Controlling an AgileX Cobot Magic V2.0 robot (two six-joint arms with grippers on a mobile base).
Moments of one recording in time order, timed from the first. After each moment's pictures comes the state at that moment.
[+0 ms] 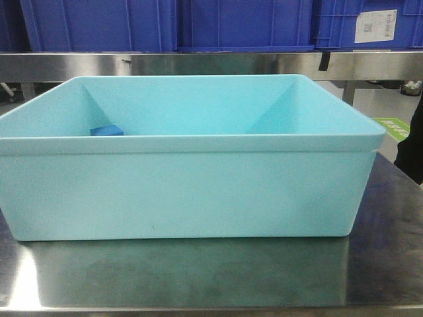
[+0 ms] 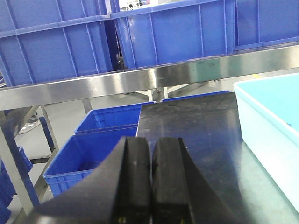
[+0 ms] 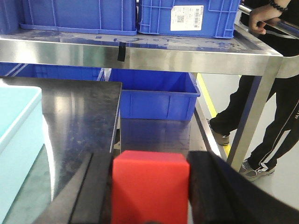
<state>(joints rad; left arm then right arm) -0.02 -0.01 0.01 -0.01 0.03 0.14 0.03 0.36 -0.30 -0.44 0.16 0.41</state>
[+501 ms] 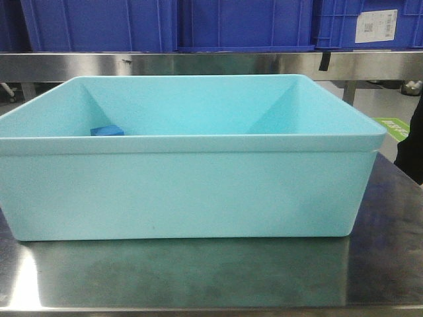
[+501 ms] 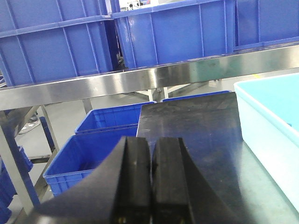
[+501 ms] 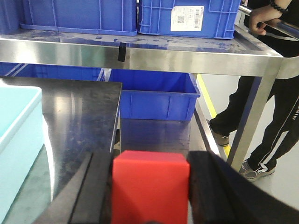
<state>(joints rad) -0.02 -0.01 0.01 -0.01 0.03 0.14 0.03 0.36 -0.30 -0.44 0.16 0.41</state>
